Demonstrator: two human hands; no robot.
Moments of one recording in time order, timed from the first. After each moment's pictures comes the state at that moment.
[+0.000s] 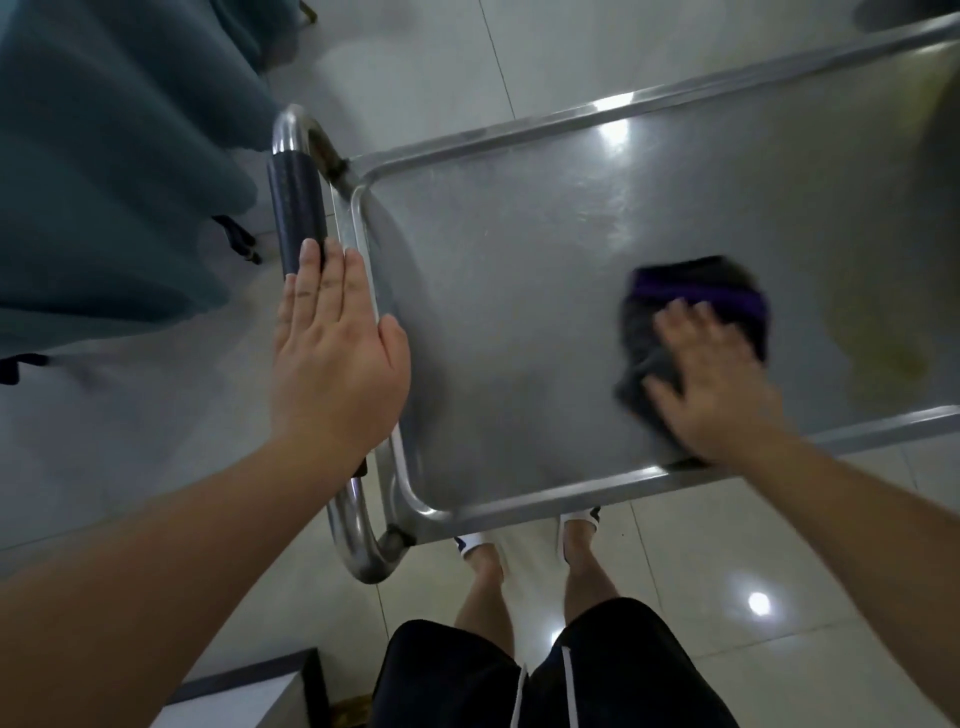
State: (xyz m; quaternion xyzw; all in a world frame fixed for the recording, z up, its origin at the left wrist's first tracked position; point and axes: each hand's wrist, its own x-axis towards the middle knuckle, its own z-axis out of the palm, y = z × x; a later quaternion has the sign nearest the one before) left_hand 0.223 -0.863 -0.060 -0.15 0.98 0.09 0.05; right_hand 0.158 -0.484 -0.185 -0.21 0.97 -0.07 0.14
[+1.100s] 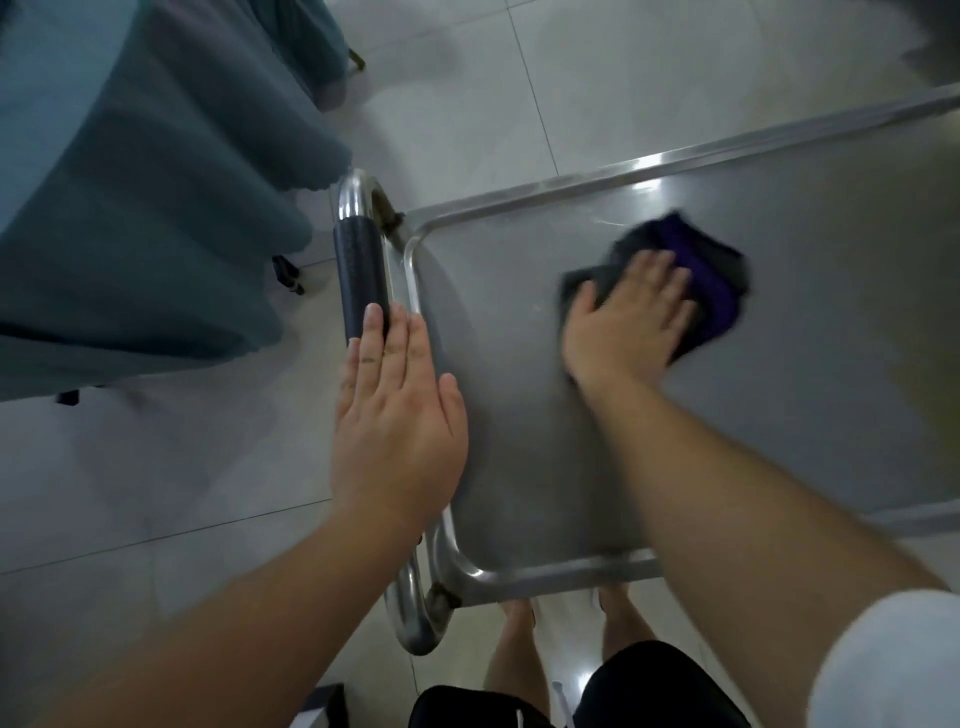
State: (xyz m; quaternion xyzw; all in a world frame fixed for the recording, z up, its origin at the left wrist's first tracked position) left_hand 0.220 -0.863 -0.056 -0.16 0.98 0.10 0.07; right_hand 0.072 -0.705 -0.174 0.14 0.97 -0.15 0.10
